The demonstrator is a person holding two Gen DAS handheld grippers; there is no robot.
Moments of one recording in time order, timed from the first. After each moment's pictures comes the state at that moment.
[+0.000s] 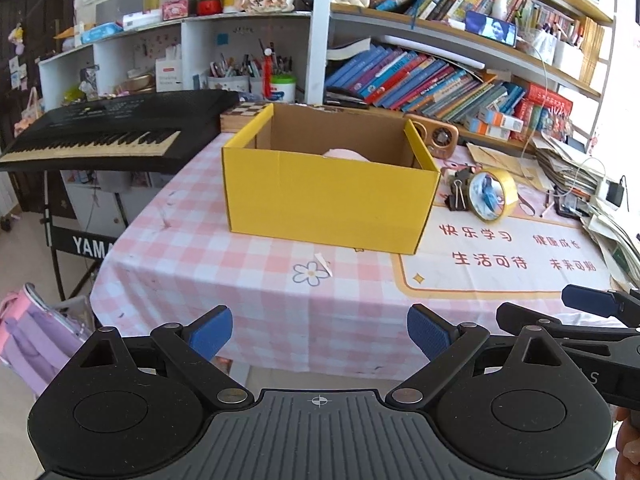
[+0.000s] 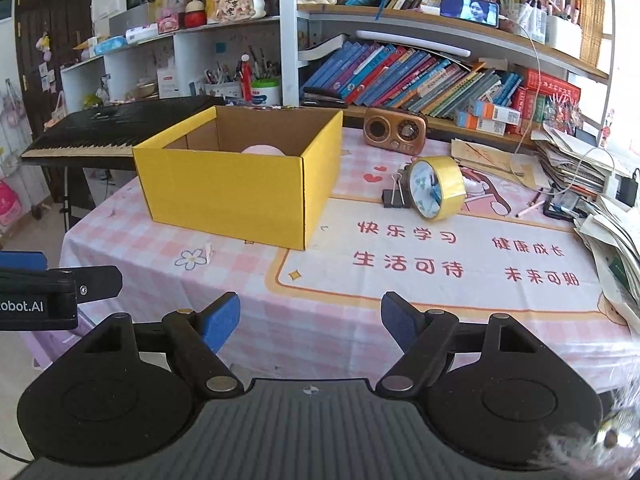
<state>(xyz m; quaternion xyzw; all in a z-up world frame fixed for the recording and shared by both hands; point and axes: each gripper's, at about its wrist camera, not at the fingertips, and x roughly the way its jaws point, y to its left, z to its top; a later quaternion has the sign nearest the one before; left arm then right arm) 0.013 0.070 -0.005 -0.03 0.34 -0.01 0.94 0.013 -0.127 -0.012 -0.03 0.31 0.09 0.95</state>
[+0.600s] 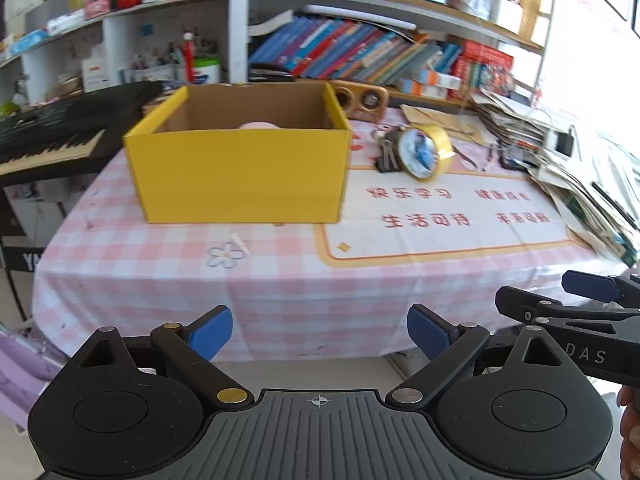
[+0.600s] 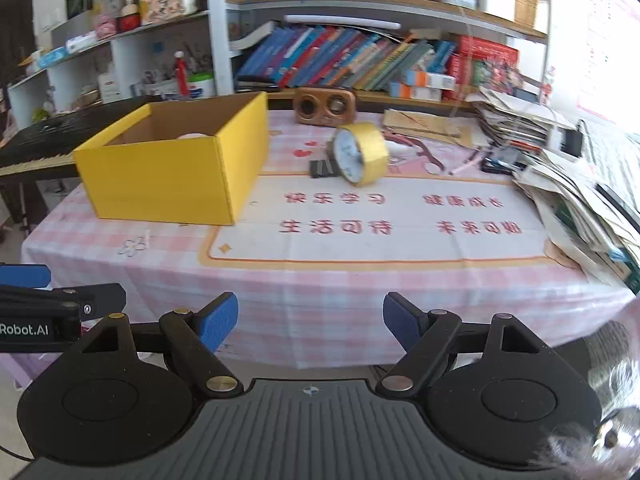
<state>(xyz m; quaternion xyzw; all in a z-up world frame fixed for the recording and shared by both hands) 0.023 0.020 -0.020 0.00 0.37 -0.11 0.92 -0.009 -0.175 -0.021 0.01 0.33 0.01 0.94</state>
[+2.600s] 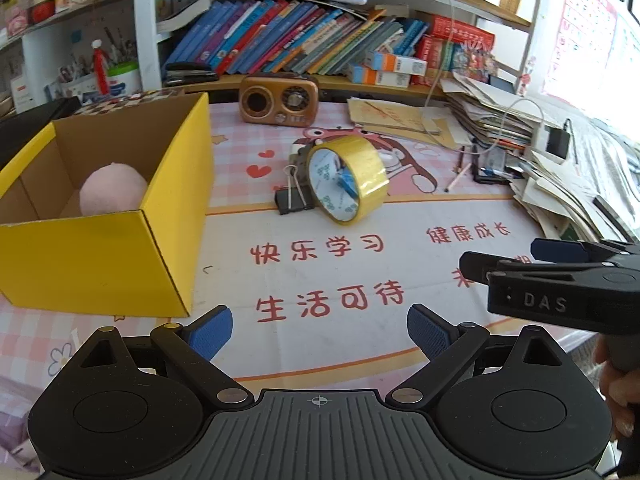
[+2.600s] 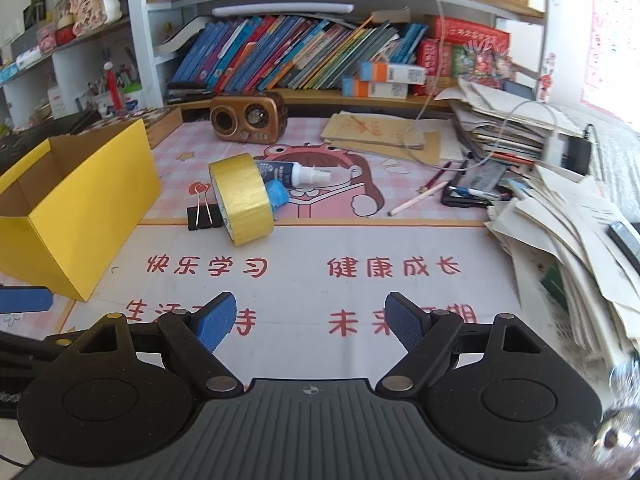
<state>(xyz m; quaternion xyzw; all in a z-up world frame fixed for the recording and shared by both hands) 0.146 -0.126 -0.027 0.01 0.39 -0.12 0.91 0.153 -0.318 -0.029 0.01 0.35 0.03 0.94</state>
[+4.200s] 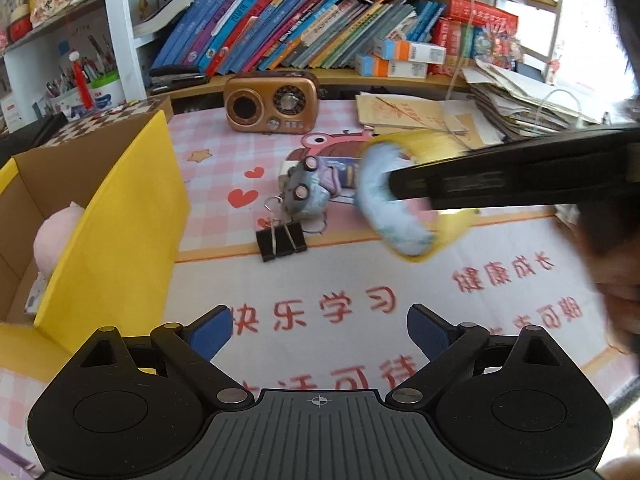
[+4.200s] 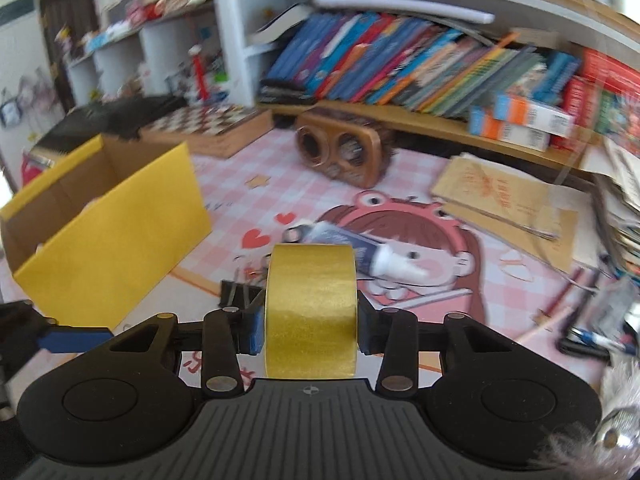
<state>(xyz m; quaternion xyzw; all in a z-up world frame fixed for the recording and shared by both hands) 0.230 -0.177 -0.047 0.04 0.40 -0.09 0.91 0.290 -0.329 -0.018 -0.02 0.34 0.20 0.92</state>
